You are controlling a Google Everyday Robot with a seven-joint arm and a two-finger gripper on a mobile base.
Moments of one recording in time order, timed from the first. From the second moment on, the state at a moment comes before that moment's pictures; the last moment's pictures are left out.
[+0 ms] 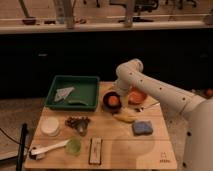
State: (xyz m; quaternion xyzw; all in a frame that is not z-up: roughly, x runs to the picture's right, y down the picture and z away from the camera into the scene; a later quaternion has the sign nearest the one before) arm 0.084 0.060 0.855 -0.25 -0.16 -0.25 0.92
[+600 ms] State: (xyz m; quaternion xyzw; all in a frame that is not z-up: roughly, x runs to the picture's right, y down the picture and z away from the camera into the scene) arm 0.072 0.054 0.859 -0.25 -0.19 -0.27 0.91
